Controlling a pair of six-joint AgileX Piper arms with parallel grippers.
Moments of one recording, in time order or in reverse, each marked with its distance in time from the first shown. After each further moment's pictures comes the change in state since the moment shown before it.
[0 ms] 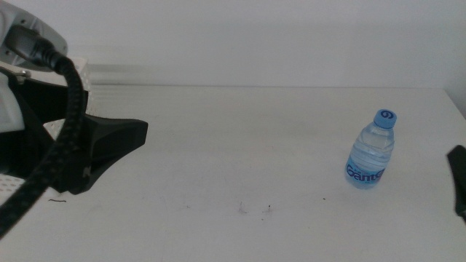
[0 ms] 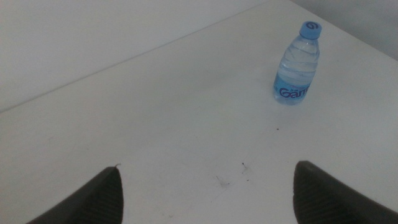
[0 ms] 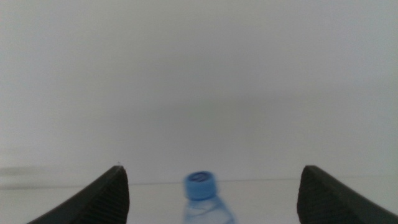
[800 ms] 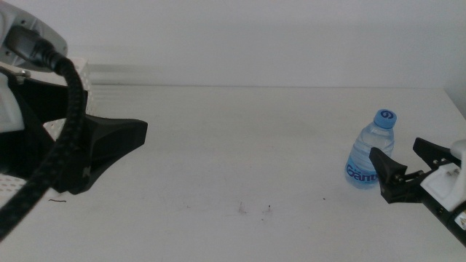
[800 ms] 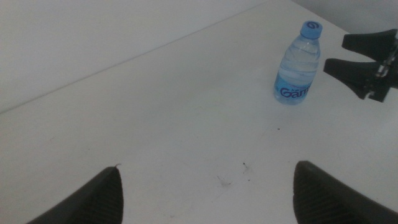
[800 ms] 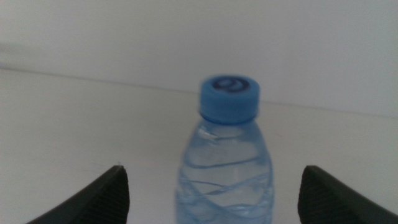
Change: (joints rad) left arm 0.000 0.000 0.000 0.004 0.000 0.000; right arm 0.112 0.670 -0.233 0.012 -0.157 -0.202
